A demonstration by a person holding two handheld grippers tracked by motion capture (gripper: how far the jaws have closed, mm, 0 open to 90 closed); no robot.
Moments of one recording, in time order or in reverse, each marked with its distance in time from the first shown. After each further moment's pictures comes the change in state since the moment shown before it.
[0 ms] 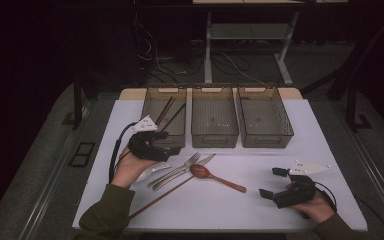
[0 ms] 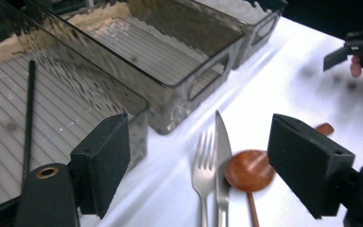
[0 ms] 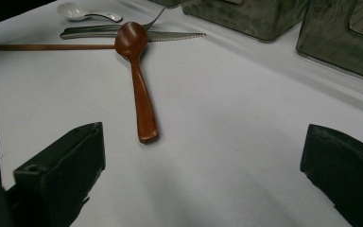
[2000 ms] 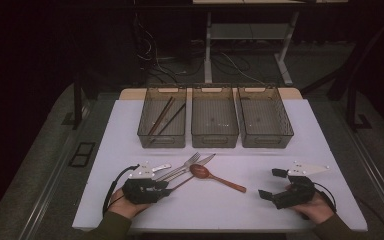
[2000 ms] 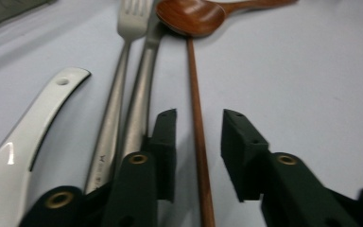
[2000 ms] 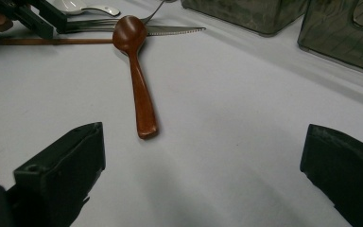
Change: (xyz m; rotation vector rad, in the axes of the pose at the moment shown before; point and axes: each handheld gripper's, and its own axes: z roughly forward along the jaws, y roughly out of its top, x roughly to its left) left arm -0.042 -0.098 -0.009 0.190 -0.086 0.002; right arm 0.001 -0.002 0.002 0.016 -0.009 -0.003
